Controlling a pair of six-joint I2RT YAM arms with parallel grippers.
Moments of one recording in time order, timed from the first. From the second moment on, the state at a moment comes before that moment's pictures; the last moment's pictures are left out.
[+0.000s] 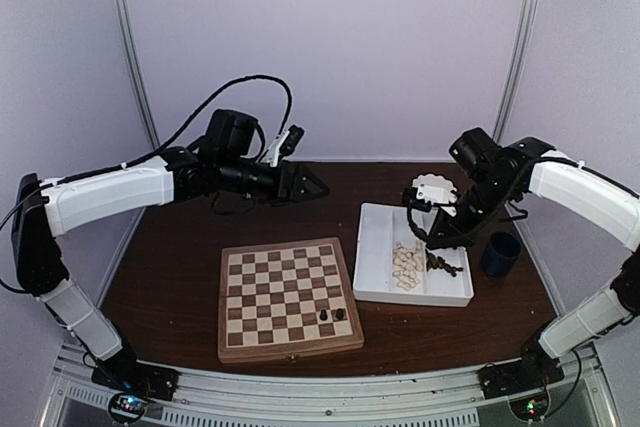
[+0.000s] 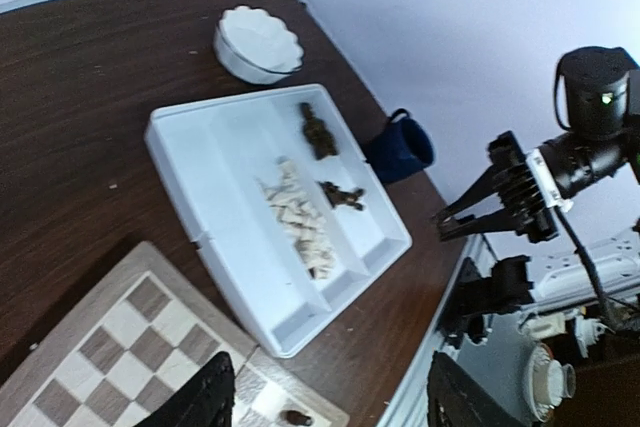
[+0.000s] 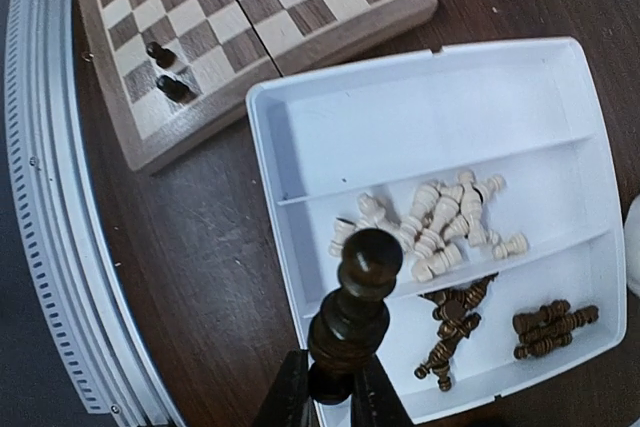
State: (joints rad) left arm -0.75 1.59 1.31 -0.26 0.46 -0.51; right arm 0.50 1.38 1.24 -1.06 -0.33 -0.62
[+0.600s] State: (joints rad) left arm -0.83 1.73 1.47 -0.21 0.69 -0.59; right arm 0.69 1.55 1.47 -1.06 -0.47 -0.62
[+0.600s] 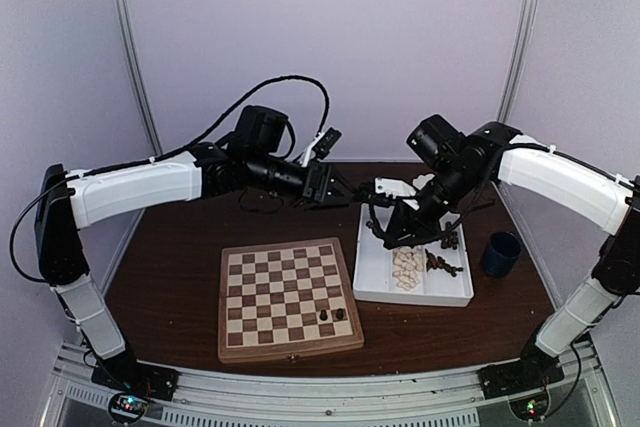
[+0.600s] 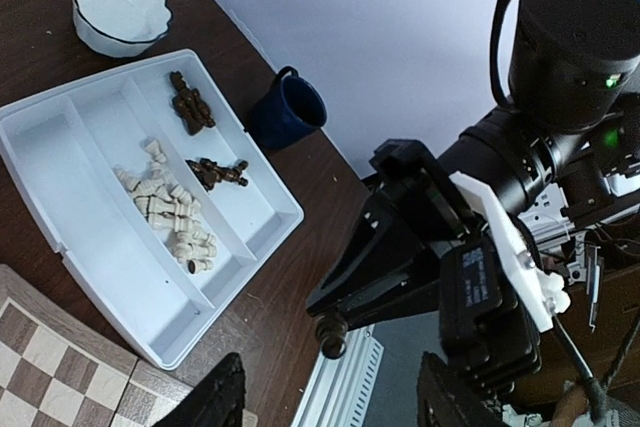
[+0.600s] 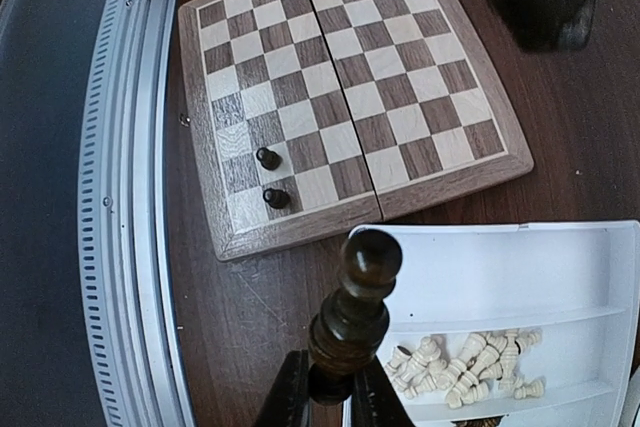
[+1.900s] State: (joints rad) left arm -0.87 1.84 1.53 -0.26 0.80 -0.59; right arm 0.70 1.57 1.52 -1.07 -0.50 -0.57
